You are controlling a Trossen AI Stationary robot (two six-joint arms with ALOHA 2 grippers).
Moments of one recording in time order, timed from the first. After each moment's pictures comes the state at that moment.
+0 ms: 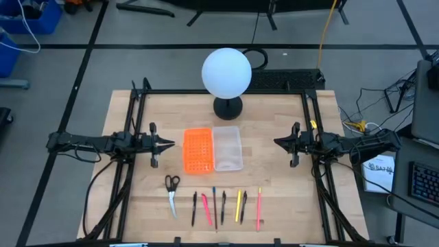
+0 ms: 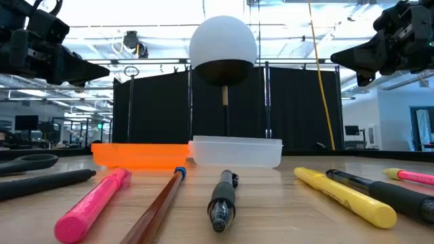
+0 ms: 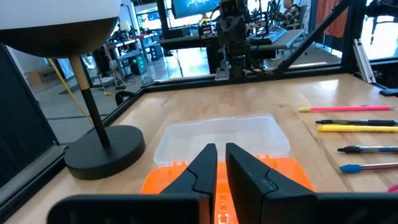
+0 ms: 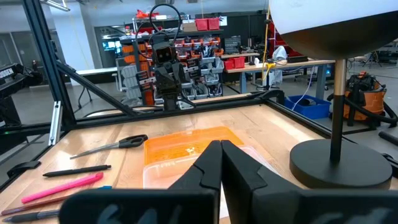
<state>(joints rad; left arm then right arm) -0.08 0.17 0.01 0.09 -0.18 0.12 0.14 0.16 0.01 0.19 0.31 0.09</state>
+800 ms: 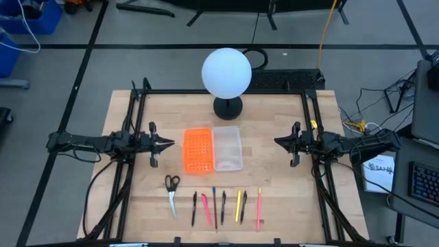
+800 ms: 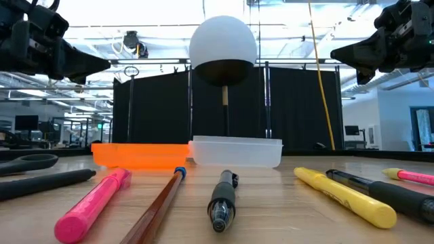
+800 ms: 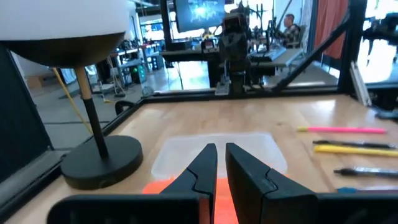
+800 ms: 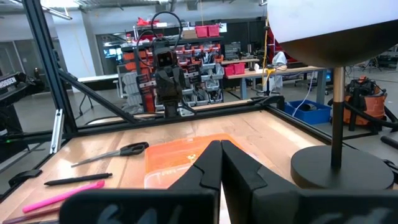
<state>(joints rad) -0.08 0.17 0.01 0.14 -0.18 0.08 0.14 0.16 0.01 0.21 0.31 0.09</state>
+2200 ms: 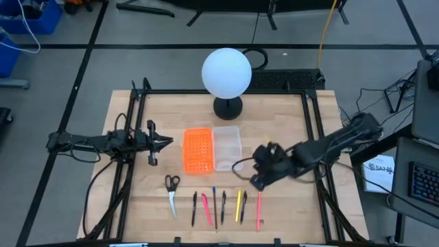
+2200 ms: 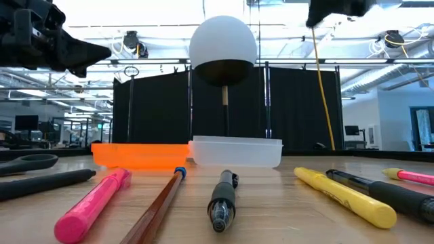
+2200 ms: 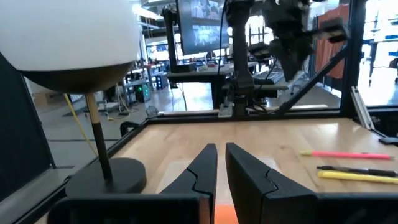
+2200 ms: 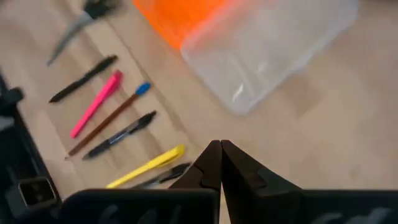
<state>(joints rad) -0.08 0.16 0.01 0.24 -0.19 0.10 0.44 1.52 1.36 -0.99 0.34 1.08</state>
